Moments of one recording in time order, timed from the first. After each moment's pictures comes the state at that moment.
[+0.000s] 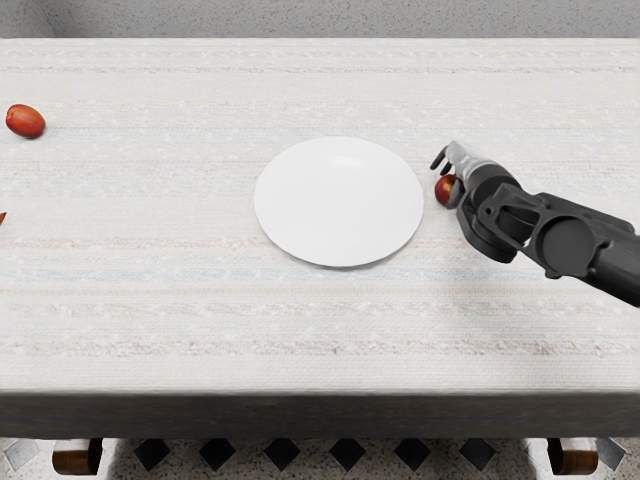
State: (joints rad) left arm -0.04 0.00 0.35 -0.14 0.08 -0.19 0.15; right arm 1.09 -0.23 0.15 0.85 -1.12 -0.22 -0.57
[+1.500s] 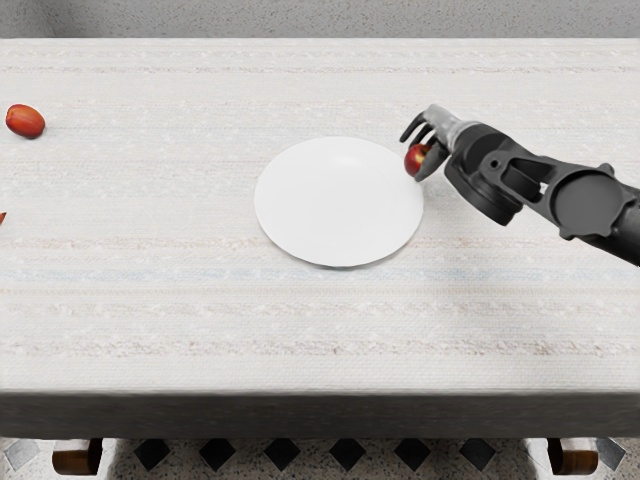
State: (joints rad) left arm -0.04 0.00 0.35 -0.14 0.08 -0.19 0.15; right arm 1.20 -0.28 0.18 0.99 -0.93 -0.21 -0.57
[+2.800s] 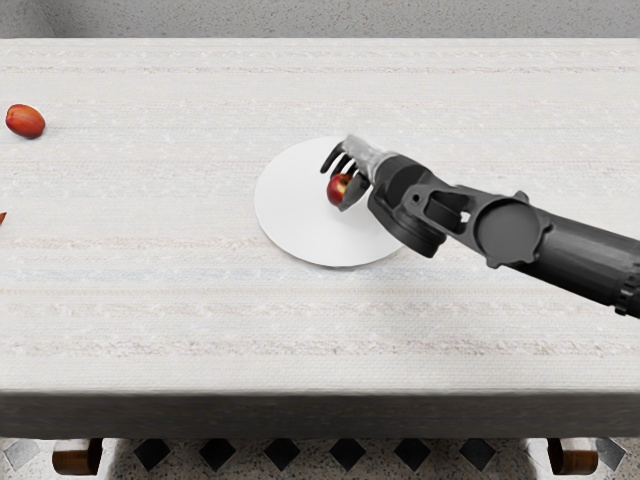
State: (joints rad) left arm -0.04 0.00 0.35 -0.14 0.08 -0.19 0.15; right arm 1.18 -0.09 0.18 0.99 -0.93 -0.24 -0.57
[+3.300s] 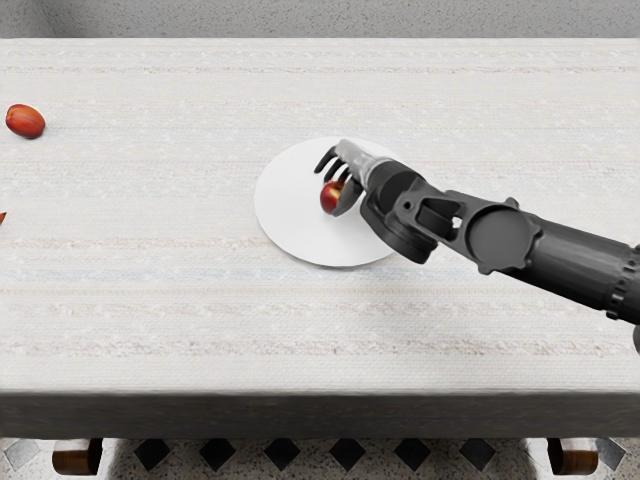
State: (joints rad) left arm -0.04 0.00 0.35 -0.14 0.08 -0.19 0.15; right arm 1.17 -0.07 0.18 0.99 -0.94 -0.26 -0.57
